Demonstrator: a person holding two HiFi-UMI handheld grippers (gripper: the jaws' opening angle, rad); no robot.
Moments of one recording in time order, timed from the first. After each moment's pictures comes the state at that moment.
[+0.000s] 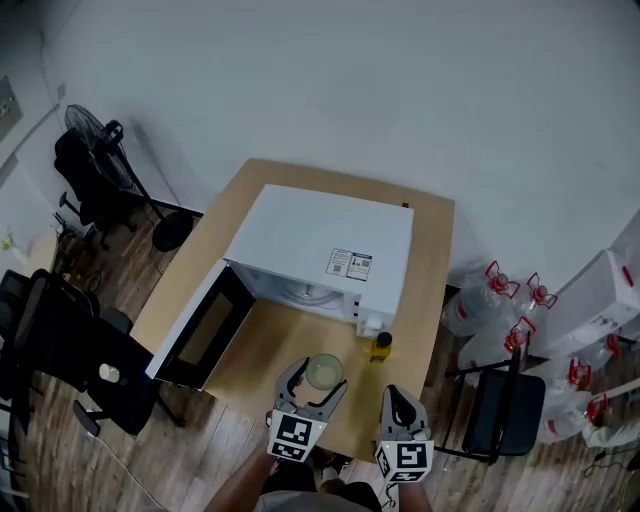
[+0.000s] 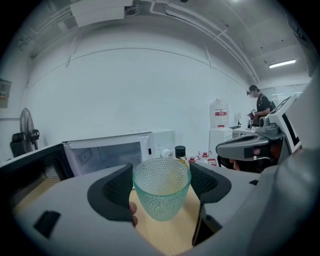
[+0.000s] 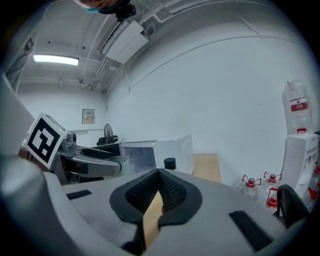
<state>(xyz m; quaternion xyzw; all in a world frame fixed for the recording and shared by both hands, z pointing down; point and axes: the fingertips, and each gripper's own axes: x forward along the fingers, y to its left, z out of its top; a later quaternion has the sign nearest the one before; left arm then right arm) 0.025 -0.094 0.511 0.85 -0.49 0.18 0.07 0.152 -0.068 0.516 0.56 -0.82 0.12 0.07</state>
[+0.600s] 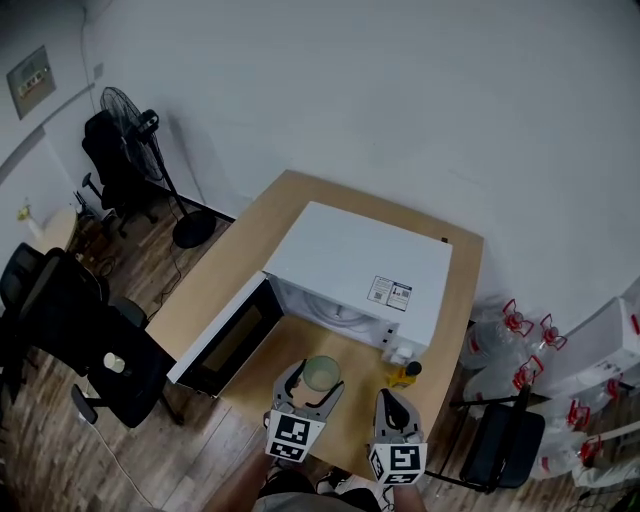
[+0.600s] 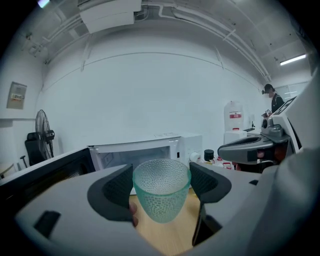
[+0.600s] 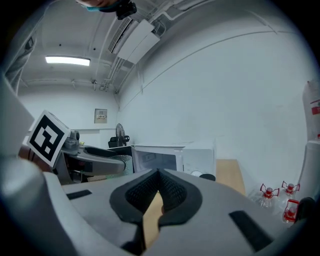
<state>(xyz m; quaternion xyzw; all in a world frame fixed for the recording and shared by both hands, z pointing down) -0.053 -0.123 0.491 0.82 -0.55 0.16 0.06 0.072 -0.106 0.497 0.50 -0.86 0.09 0.07</state>
